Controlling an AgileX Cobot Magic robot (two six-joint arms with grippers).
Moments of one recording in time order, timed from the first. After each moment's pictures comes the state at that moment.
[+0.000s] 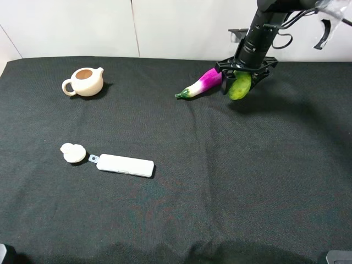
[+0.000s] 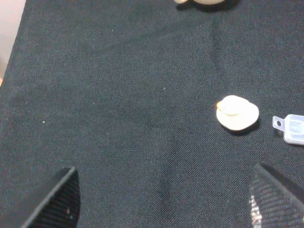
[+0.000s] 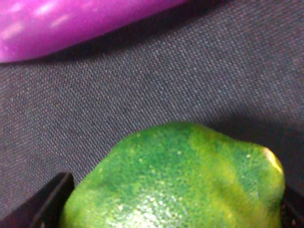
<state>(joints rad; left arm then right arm) 0.01 0.09 -0.49 0.08 1.06 -0.02 0.27 2.29 -1.77 0.17 1.10 -0.11</state>
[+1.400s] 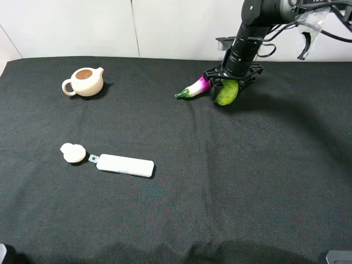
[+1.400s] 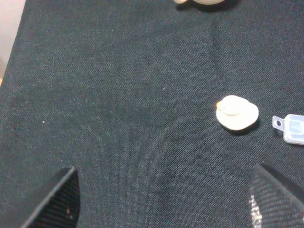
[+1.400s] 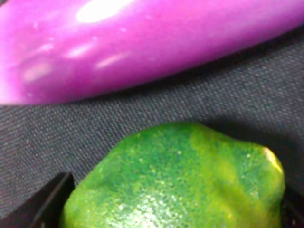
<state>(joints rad) 0.01 0.09 -0.49 0.08 1.06 -0.02 0.32 2.35 -1.78 0.17 1.02 -0.11</state>
